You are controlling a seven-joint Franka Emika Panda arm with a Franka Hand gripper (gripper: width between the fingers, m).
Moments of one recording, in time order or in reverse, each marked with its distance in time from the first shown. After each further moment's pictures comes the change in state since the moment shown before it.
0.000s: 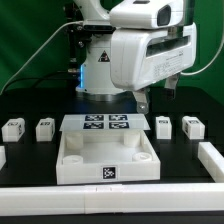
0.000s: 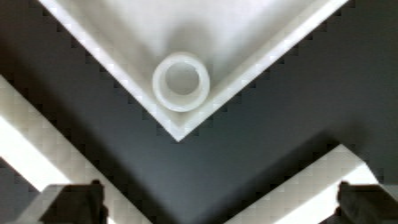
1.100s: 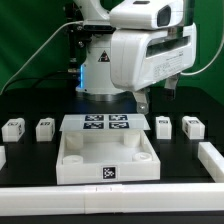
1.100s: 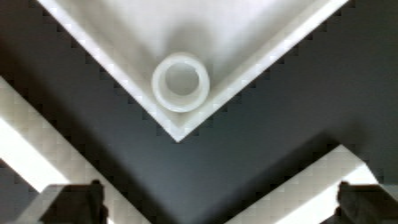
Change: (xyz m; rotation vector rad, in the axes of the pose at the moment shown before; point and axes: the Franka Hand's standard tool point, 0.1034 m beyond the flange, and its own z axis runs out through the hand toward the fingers) arm 0.000 0.000 0.001 0.001 -0.001 0.000
